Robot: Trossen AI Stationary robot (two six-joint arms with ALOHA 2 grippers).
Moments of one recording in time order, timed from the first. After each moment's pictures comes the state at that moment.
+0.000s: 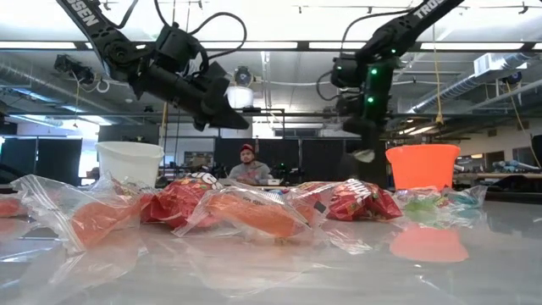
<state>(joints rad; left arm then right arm) 0.49 1.44 0.63 0.48 0.10 0.02 -0.72 1.67 1.25 -0.77 0.35 -0.07</state>
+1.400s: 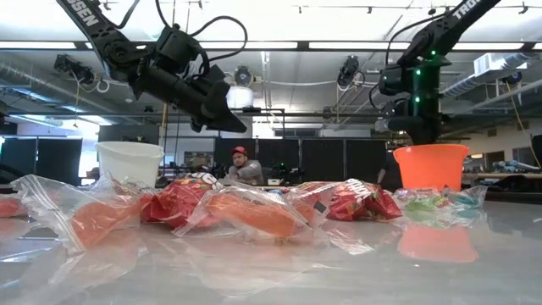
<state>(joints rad) 0.49 1.44 0.63 0.46 0.05 0.02 -1.02 1.49 1.08 -0.91 0.20 0.00</state>
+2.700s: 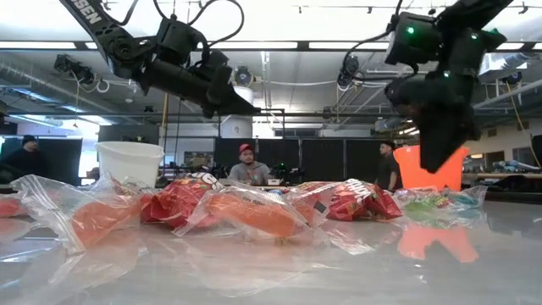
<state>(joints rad) 0.50 1.44 0.67 0.55 0.15 0.07 -0.14 1.24 0.68 -0.69 0.00 0.76</state>
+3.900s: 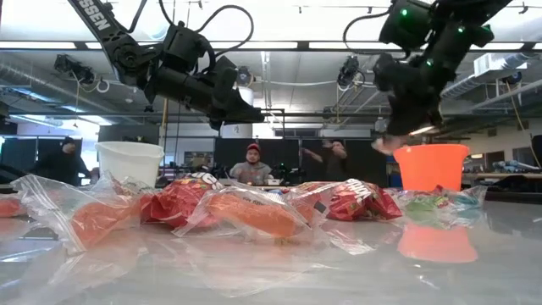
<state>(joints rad) 0.44 1.53 0.67 0.60 0.18 0.00 -0.26 1.16 0.73 -0.54 0.11 0.49</state>
